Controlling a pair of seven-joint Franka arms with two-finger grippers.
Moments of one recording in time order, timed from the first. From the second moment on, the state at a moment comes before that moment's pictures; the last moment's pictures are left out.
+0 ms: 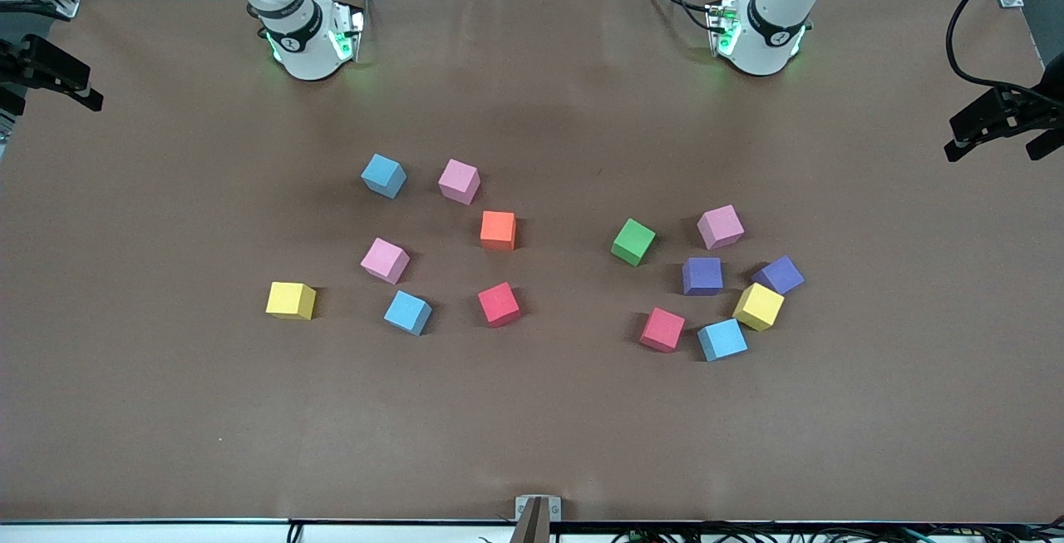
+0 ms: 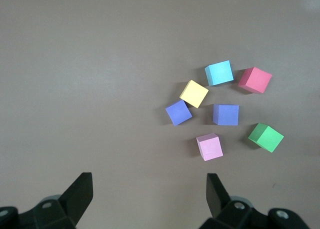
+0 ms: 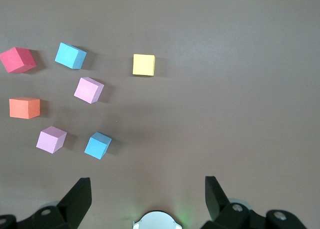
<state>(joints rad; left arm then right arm) 0.00 -0.03 -0.01 -1.53 0.00 1.57 -0.01 -0.03 -0.08 -0.03 -1.48 0.03 1.35 -0.07</state>
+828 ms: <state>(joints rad) -0.01 -0.02 -0.03 -1.54 -0.02 1.56 -0.01 -0.03 -0.07 -0.03 -1.48 0.03 1.35 -0.11</state>
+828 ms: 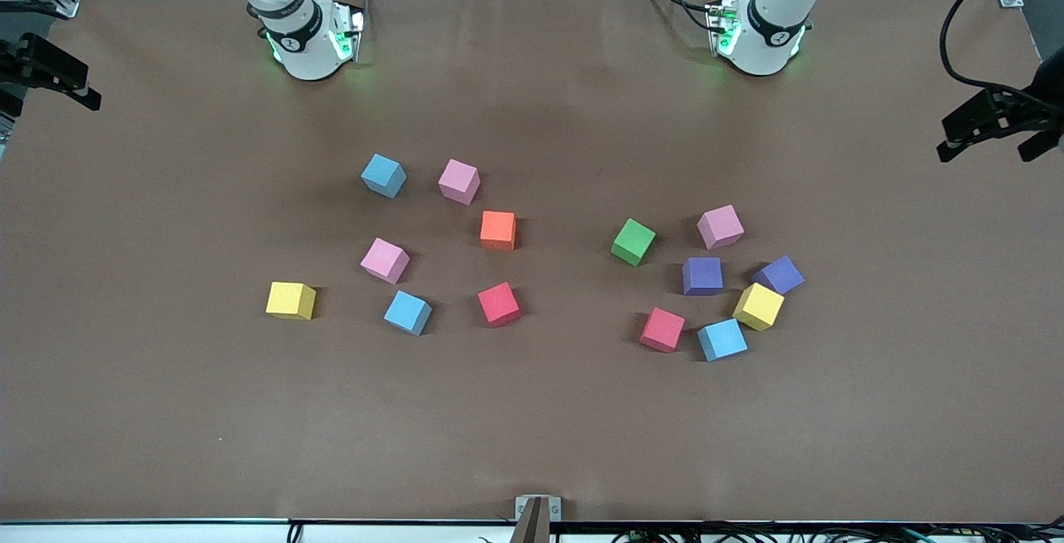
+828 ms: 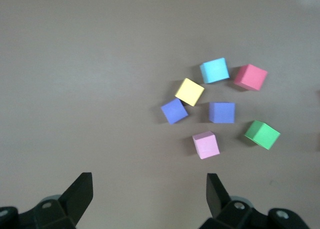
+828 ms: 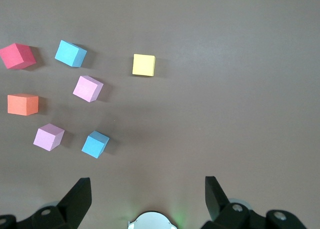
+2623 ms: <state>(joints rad) -0.18 0.31 -0.43 -2.16 0.11 2.48 -0.23 -0.03 -0.04 -0.04 -1.48 0.02 1.39 -0.11</state>
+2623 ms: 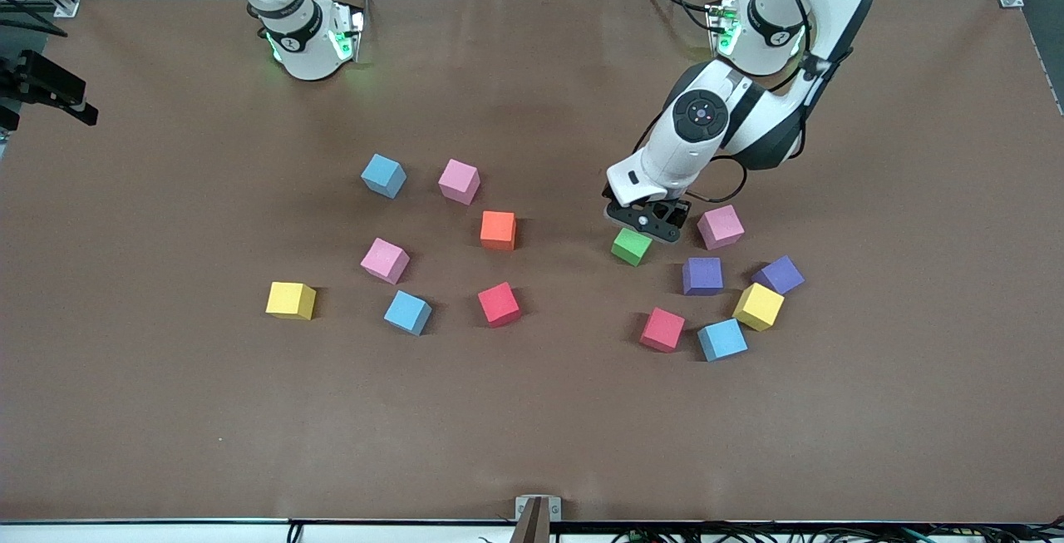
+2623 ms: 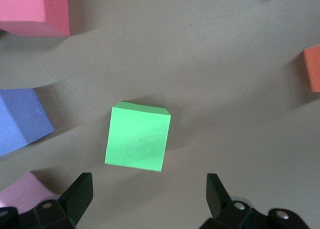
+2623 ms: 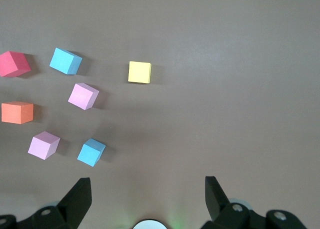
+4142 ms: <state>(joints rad) -0.16 0.52 -0.43 -2.06 0.30 2.59 -0.44 0.11 0.21 -0.01 -1.51 0.03 1.56 0.38</state>
